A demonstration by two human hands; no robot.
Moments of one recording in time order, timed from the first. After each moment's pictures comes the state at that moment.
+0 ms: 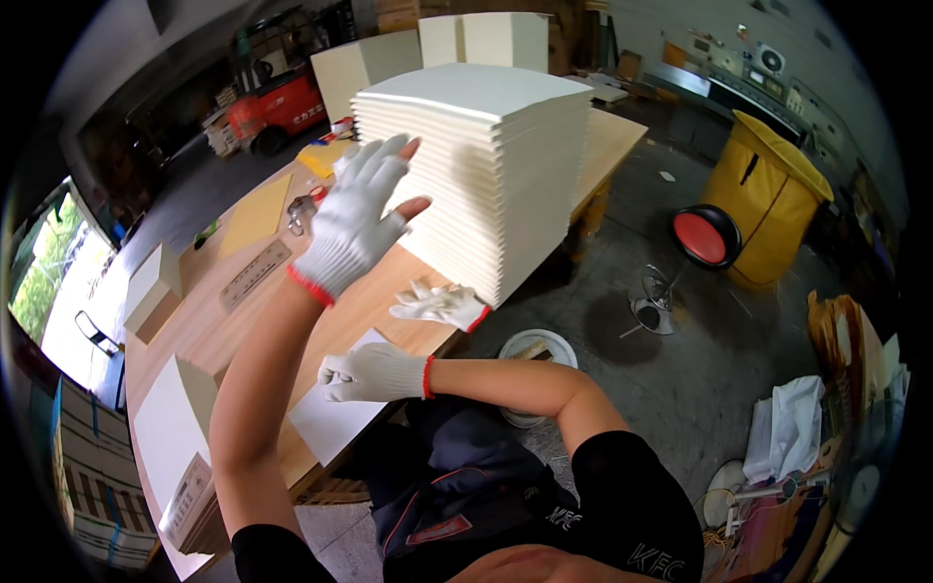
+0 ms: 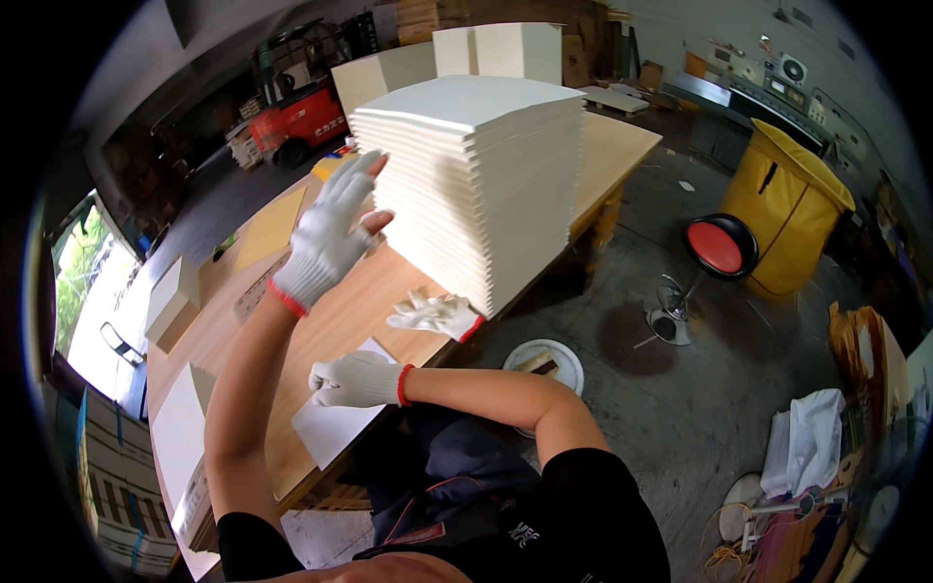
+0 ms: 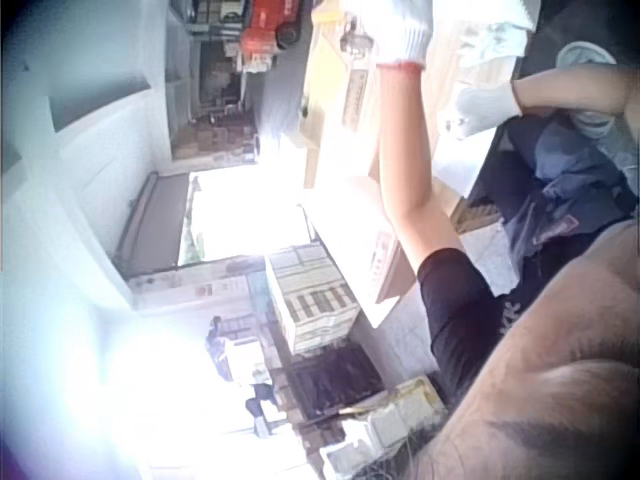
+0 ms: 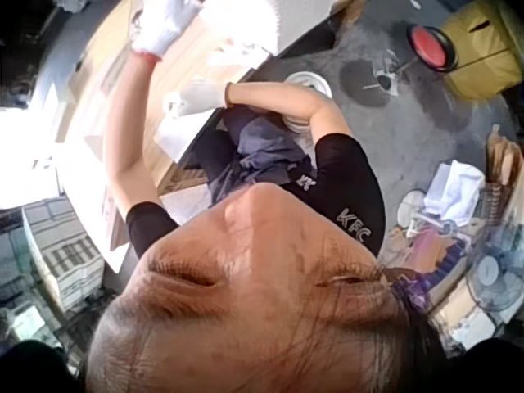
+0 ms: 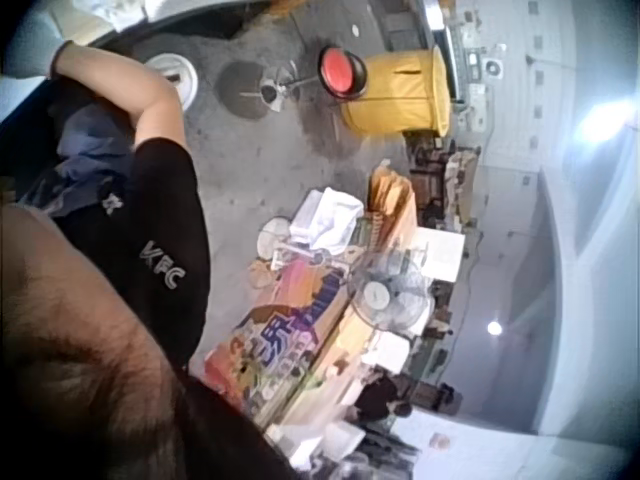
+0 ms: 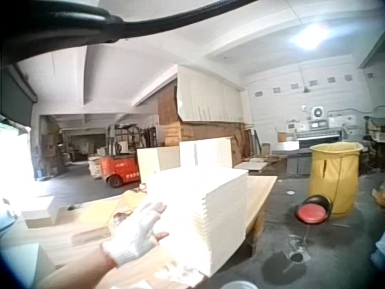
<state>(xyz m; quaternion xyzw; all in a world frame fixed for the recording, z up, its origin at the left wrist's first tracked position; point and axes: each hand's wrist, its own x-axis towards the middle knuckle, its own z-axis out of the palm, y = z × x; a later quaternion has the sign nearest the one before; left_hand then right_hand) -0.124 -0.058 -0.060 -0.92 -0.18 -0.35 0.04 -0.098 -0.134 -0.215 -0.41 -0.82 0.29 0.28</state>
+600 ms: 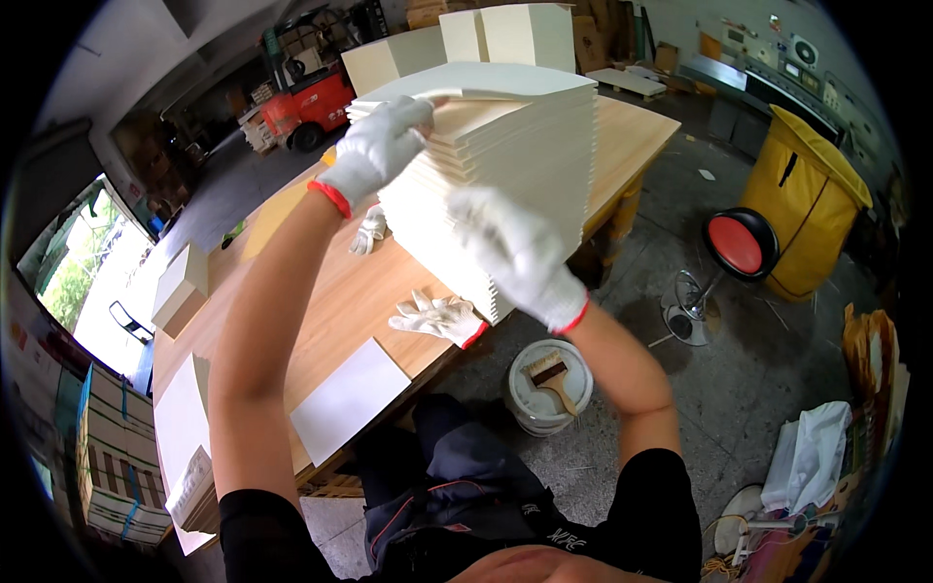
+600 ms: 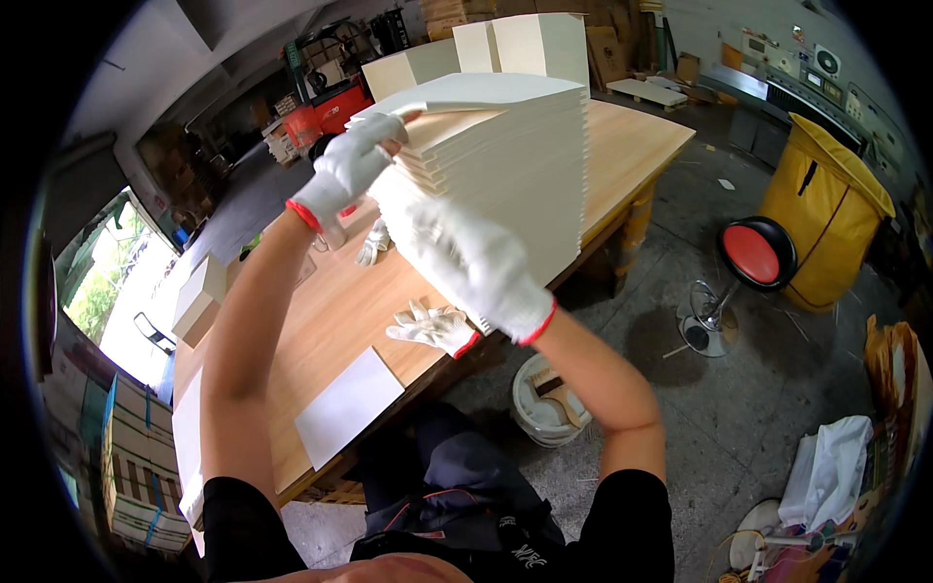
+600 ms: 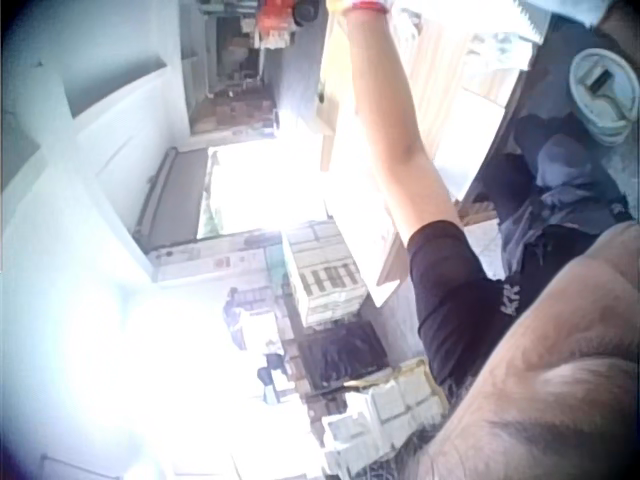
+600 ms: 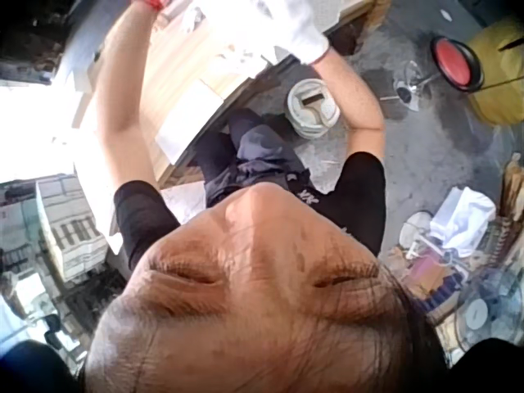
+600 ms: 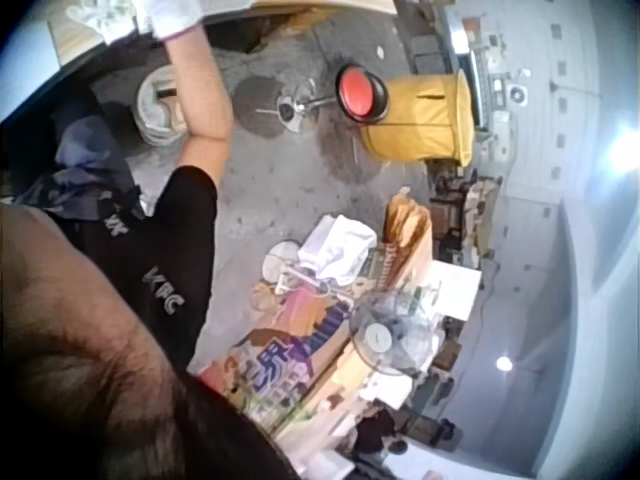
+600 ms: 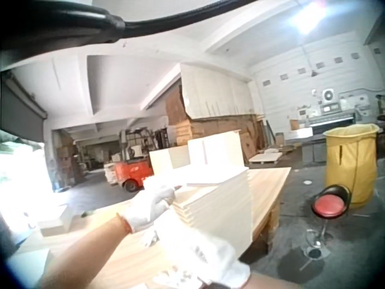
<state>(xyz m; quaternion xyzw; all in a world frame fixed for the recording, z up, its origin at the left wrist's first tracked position) -0.017 -0.007 -0.006 -0.94 -0.24 -0.23 0.01 0.118 -0.173 -0.121 -0.41 -0.71 0.00 0.58</state>
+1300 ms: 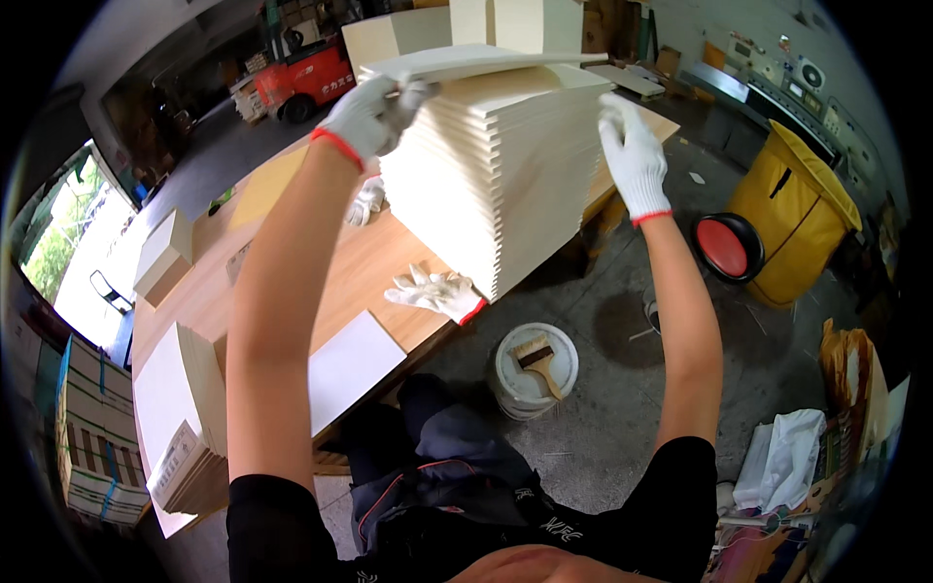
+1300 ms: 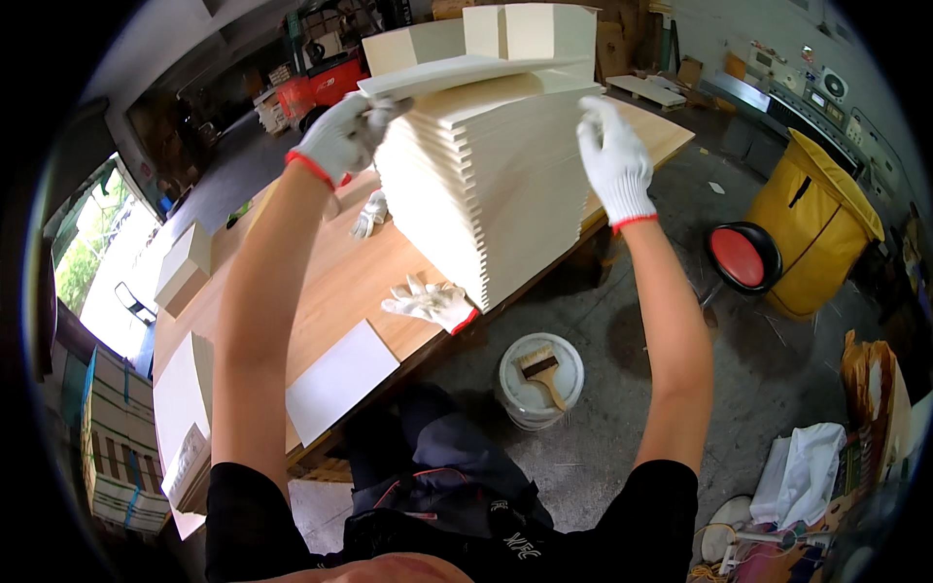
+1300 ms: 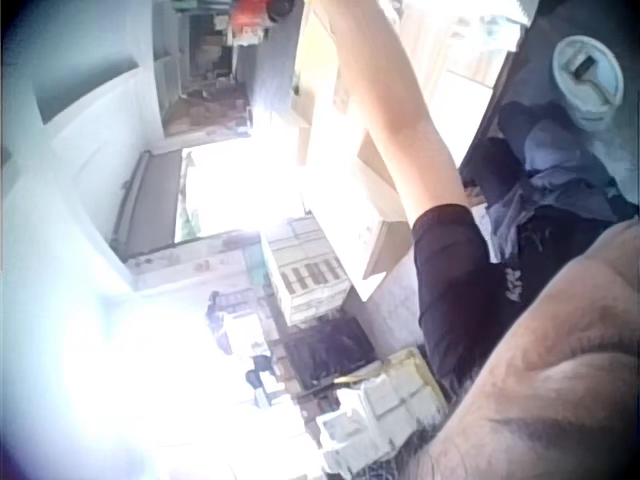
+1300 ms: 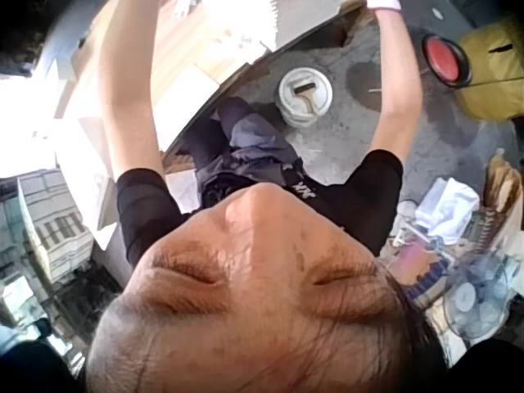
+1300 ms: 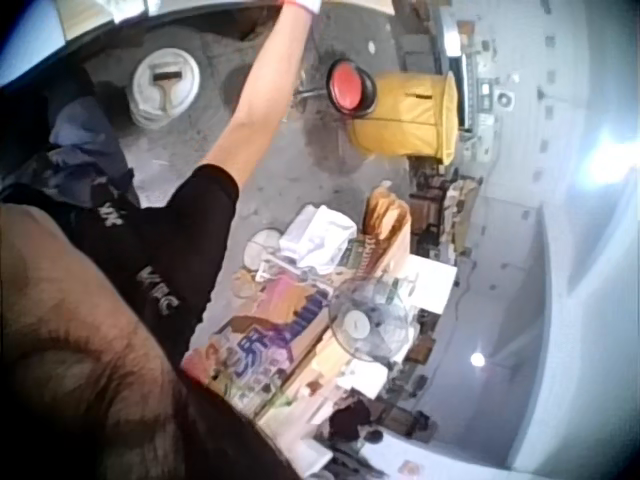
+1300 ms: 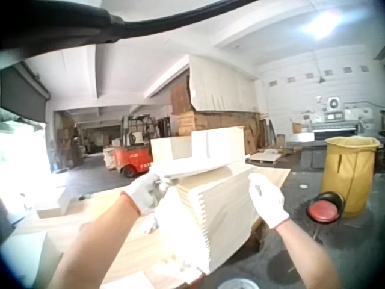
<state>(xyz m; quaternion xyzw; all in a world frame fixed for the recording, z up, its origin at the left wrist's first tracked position) -0.041 0.031 -0.009 -0.33 -0.19 -0.34 -0.86 0.270 -0.129 -0.104 -0.64 -0.54 -0.27 0.47</state>
